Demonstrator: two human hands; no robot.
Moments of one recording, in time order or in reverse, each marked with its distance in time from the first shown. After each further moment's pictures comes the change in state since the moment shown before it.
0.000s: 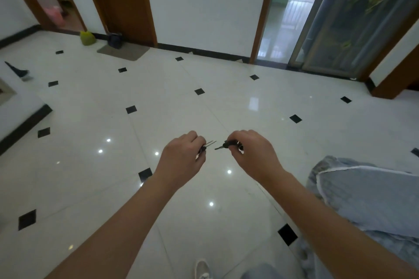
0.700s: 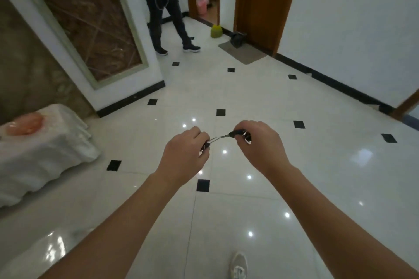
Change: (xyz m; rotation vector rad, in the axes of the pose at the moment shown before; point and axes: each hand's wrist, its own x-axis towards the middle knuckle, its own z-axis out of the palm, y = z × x) left_hand 0.093 -0.234 -0.050 0.247 0.129 -0.546; right_hand 0.332 -0.108 0.146 0.213 -0.235 -0.437
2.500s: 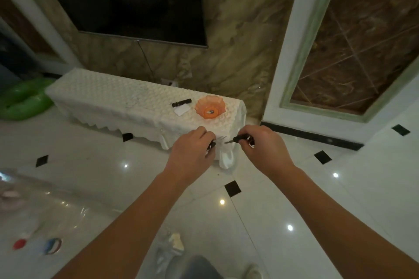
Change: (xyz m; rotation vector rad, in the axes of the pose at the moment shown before) left_hand 0.002 -0.650 -0.141 0.415 0.239 -0.917; right_hand 0.482 -0.491 0.478 0.253 -0.628 -0.823
